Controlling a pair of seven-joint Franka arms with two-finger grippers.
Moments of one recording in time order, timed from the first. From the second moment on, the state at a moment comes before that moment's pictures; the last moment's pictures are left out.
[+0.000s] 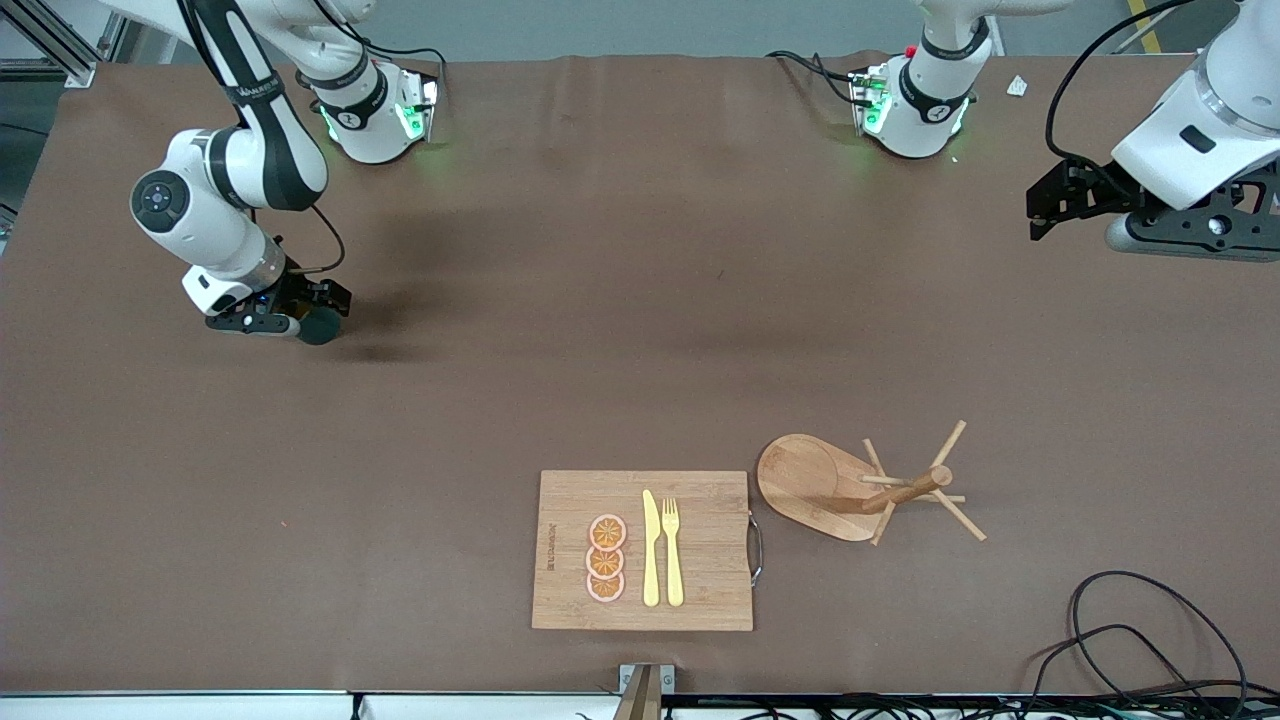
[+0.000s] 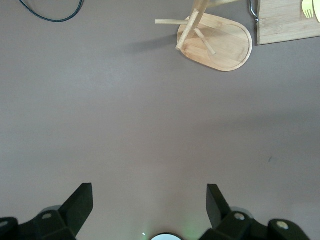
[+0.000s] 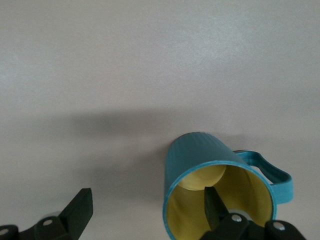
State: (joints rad) left arm -0.05 -0.01 -0.14 -1.52 0.05 1.46 -0.04; right arm -0.09 0.01 0.05 -2.60 0.02 2.55 0.03
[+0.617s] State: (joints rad) left arm -0.05 -0.01 -0.14 -1.52 0.05 1.46 -0.04; right arm -0.12 0.04 0.05 -2.60 0.02 2.56 0.02
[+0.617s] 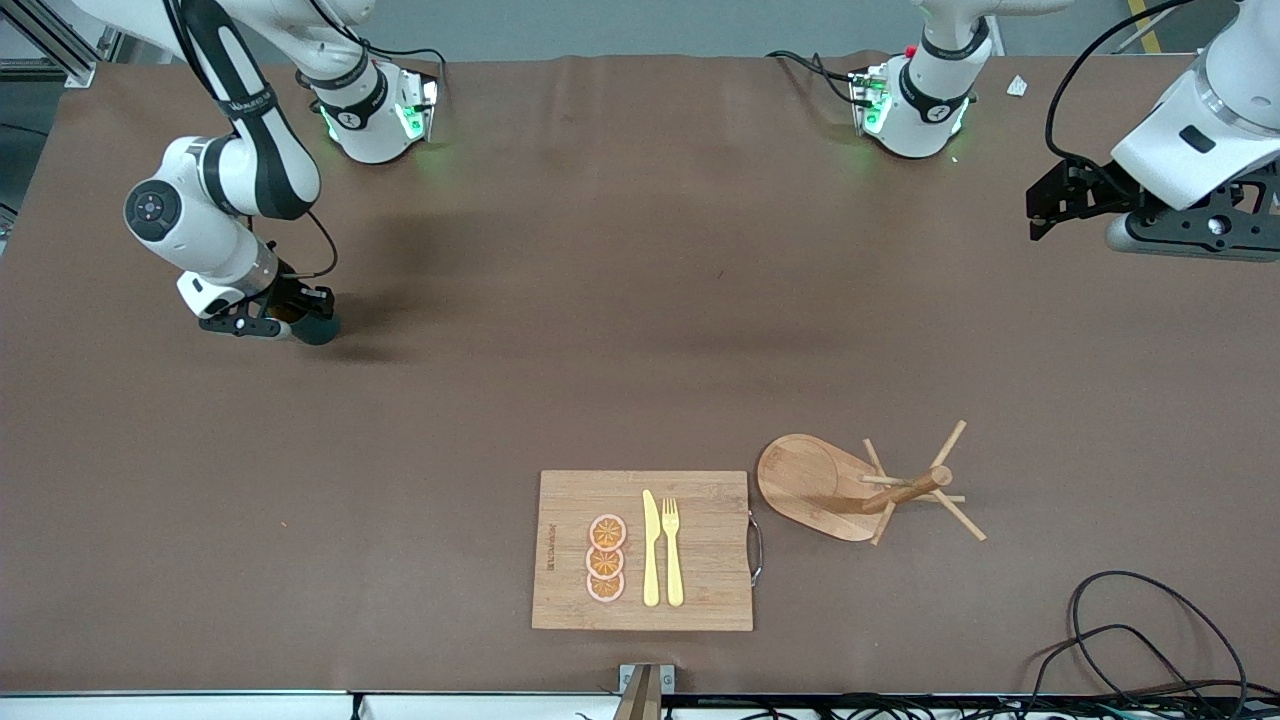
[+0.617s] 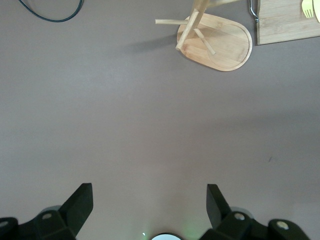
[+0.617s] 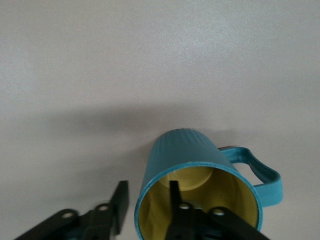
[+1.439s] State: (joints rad) left arm -0.05 0.00 -0.14 -1.52 0.05 1.46 -0.04; right arm -0.02 -0.01 0.07 -2.46 0.02 2.29 0.22
